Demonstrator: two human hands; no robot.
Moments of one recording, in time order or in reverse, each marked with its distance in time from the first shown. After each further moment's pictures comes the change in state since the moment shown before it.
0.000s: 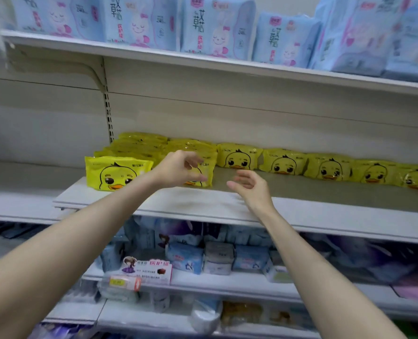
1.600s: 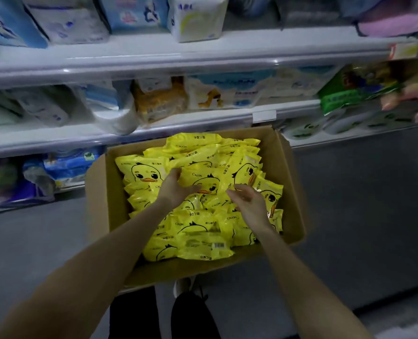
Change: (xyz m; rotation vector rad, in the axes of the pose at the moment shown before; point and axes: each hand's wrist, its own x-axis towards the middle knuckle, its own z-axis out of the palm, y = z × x) left_hand -0.291 -0.043 0.529 -0.355 -0.581 -0.794; right_hand -0.390 0.393 -0.119 -0.044 0.127 0.958
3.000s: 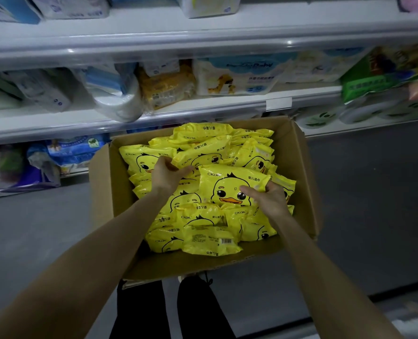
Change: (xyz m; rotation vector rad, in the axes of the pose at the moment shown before) left_hand 0.024 -0.013 -0.017 -0.180 0.219 -0.119; right_hand 0.024 -0.002 -0.015 0.020 0.006 0.144
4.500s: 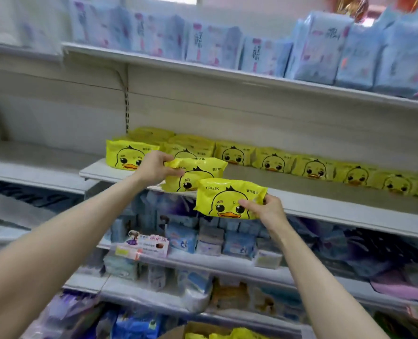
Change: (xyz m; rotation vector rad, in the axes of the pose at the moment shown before) left_hand -0.210 0.295 -0.441 0.103 0.481 0.791; right_hand -0.257 -0.421 0.060 0.040 -0.254 -0.963
